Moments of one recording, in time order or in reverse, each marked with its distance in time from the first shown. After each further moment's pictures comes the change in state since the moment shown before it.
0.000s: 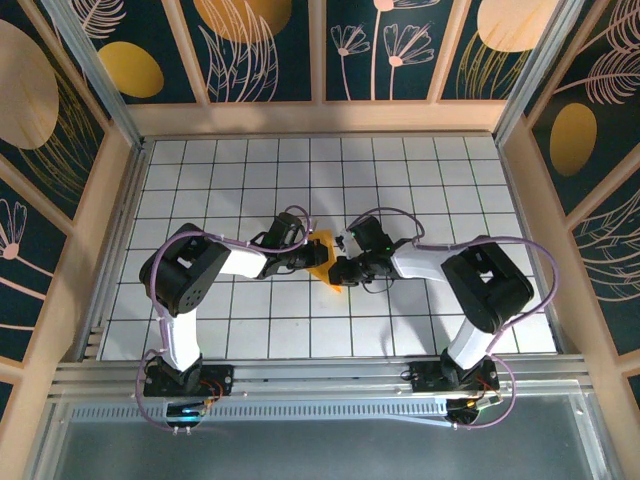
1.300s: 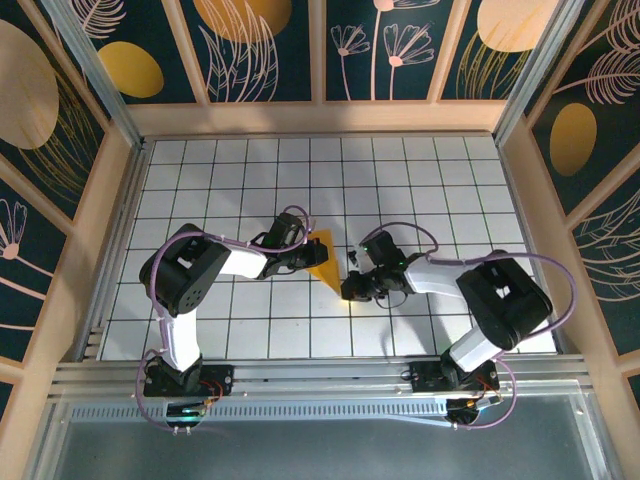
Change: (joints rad) left arm -0.004 0.000 -0.001 0.002 -0.026 -0.048; right arm -0.008 -0.142 -0.170 -0.028 0.003 0.019
